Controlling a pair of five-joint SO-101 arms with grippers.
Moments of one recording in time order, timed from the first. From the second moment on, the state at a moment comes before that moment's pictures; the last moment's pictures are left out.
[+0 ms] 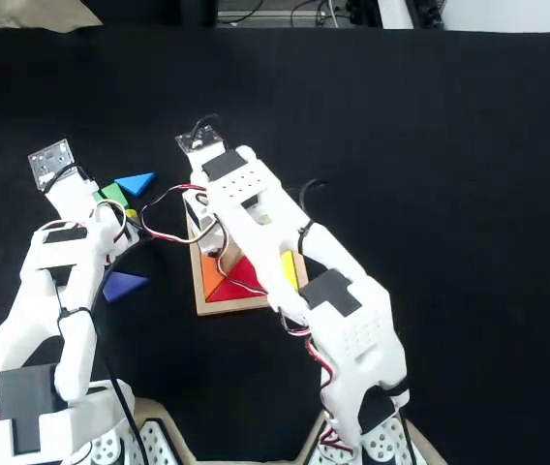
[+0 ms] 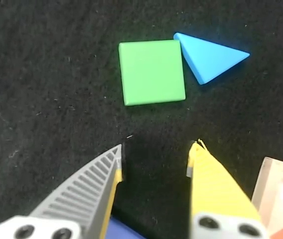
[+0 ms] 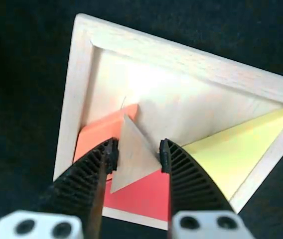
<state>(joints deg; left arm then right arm) -14.0 -12.2 52.5 29.0 16.8 -33.8 30.1 -9.8 78.5 -9.5</state>
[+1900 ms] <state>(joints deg) -19.8 -12.2 50.0 33.6 16.8 -19.5 16.0 3.7 69.6 0.6</state>
